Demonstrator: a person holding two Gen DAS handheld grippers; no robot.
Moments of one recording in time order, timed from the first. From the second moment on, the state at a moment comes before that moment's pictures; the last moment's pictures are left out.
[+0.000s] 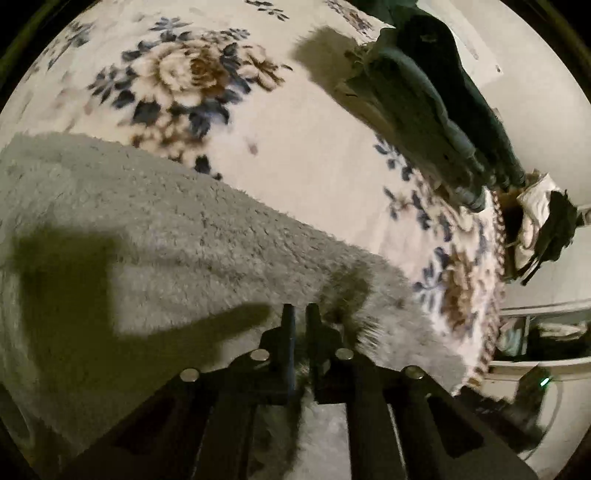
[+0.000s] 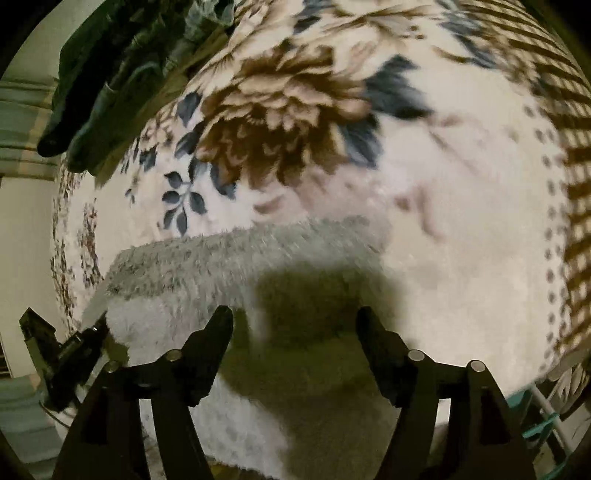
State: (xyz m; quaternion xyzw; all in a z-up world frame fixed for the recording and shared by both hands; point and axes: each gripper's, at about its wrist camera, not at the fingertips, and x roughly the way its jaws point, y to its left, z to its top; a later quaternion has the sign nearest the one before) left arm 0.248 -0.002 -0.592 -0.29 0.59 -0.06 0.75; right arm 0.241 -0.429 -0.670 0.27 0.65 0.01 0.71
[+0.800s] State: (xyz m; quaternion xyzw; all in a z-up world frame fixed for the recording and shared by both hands) left arm 0.278 -0.072 -0.613 -0.21 0.59 -0.13 0.77; right arm 0.270 -0.452 -0.693 0.30 0.61 0.01 0.73
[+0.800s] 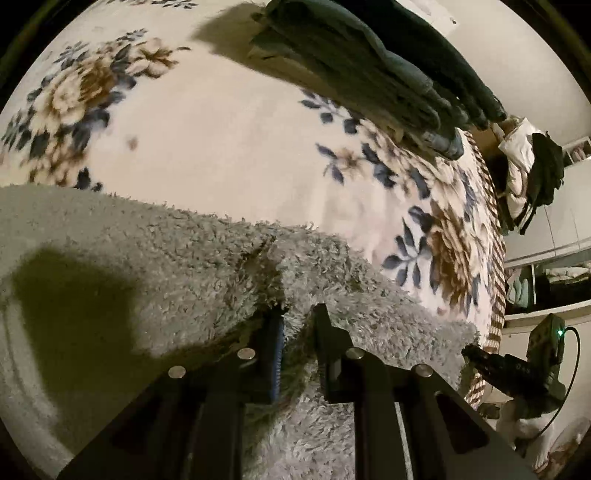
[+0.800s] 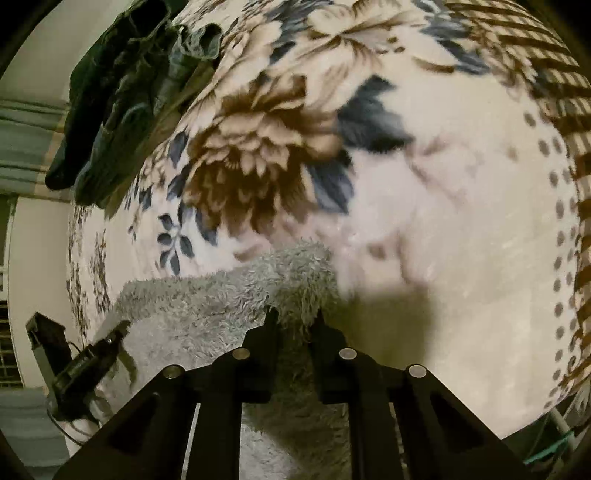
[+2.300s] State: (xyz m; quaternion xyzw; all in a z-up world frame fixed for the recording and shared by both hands) left arm 0.169 0.219 -0.654 -0.52 0.36 0.14 0.76; right arm 0.283 -0.251 -0.654 0.14 0.63 0.04 0.76
